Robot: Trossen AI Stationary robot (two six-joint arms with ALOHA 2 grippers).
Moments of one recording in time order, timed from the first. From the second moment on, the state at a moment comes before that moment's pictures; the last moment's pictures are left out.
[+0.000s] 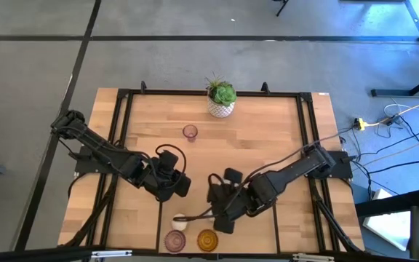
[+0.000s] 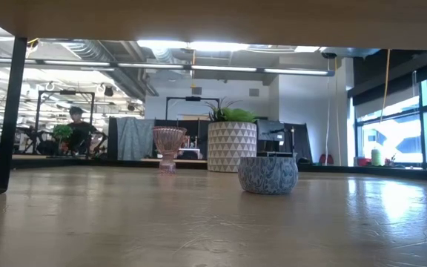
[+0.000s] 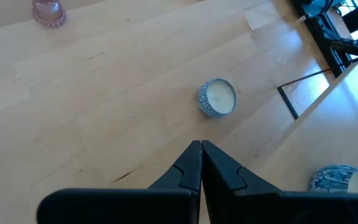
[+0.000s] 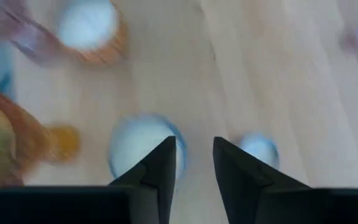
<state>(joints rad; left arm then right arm) -0.52 1.45 1.26 -0.86 -0.55 -1.50 0.54 2.14 2.35 -1.36 0.30 0.69</state>
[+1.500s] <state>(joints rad) -0.60 1.45 1.26 -0.84 -0.53 -1.50 0.62 2.09 2.21 -1.41 0.35 0.71</state>
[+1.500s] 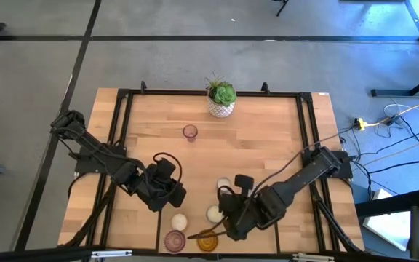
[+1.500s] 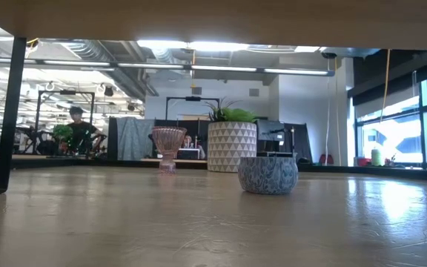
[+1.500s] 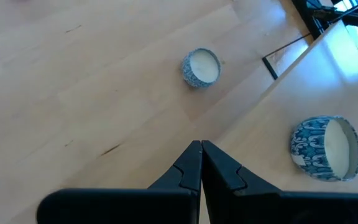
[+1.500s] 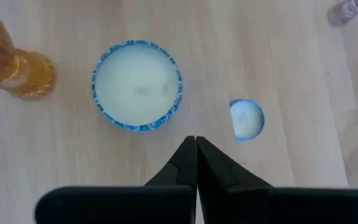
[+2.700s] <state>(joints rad) -0.55 1.44 1.26 -0.83 -0.32 -1.47 0.55 1.88 1.73 -0.96 0.18 0.83</state>
